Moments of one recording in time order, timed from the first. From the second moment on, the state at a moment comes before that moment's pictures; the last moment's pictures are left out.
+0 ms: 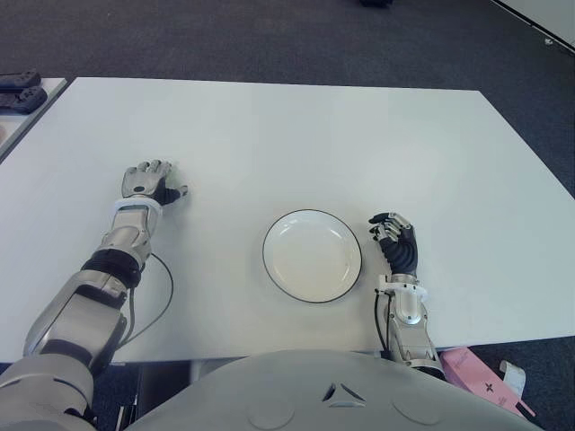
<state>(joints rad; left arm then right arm) -0.42 0.56 -0.41 0.89 0.89 0.16 0.17 0.23 -0.03 -0.05 0.22 -0.16 -0.40 -0.21</state>
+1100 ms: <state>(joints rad) -0.33 0.42 -0.25 0.95 0.66 0.16 0.74 0.24 -0.06 -0.05 0.21 -0.18 -0.40 -0.21</state>
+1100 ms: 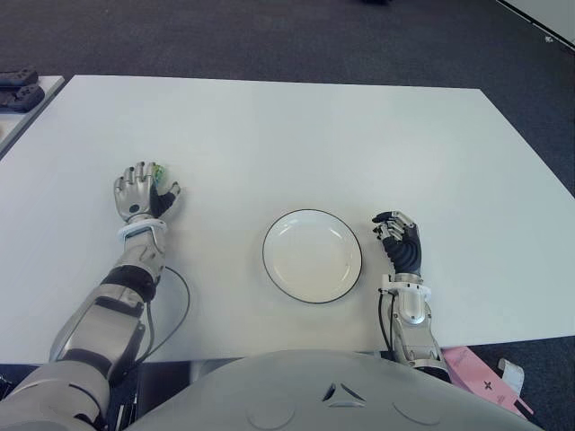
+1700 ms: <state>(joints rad) -0.37 0.37 -0.13 1.06 0.56 0.00 1.10 0.24 -0.06 -0.05 0.21 -0.18 -0.40 -0.20</state>
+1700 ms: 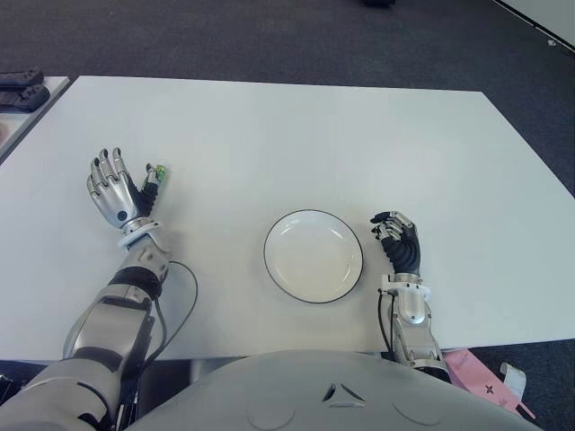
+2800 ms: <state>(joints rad) -0.41 0.35 -0.15 1.11 0.53 0.00 1.08 0.24 -0.06 -0.05 0.20 -0.18 -0.39 -0.20</state>
